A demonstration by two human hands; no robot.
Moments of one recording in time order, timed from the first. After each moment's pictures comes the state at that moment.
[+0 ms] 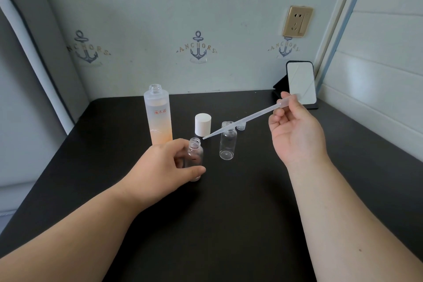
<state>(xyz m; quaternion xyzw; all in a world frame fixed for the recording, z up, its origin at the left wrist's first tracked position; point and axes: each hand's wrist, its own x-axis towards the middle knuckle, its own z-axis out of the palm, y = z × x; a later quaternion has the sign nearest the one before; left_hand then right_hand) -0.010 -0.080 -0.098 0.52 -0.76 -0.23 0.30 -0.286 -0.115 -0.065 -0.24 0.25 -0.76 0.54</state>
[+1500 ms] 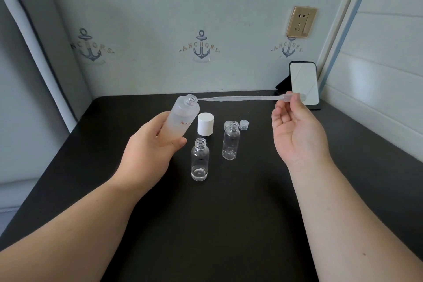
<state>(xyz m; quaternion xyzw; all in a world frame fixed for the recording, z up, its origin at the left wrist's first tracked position) 0.002 -0.095 -0.100 0.55 -0.66 -0.21 0.47 -0.279 -0.112 -0.063 -0.23 0.23 -0.78 0.54</state>
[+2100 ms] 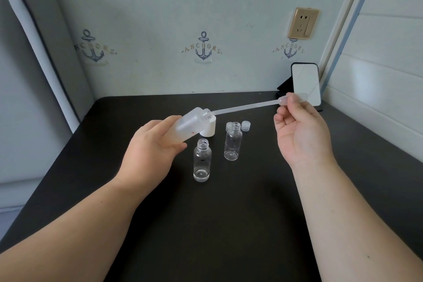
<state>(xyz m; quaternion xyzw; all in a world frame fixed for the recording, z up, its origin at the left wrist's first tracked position) 0.004 -0.098 -0.102 0.57 -0.69 -0.11 0.43 -0.281 -0.111 -0.062 -0.31 0.27 -0.76 0.50</state>
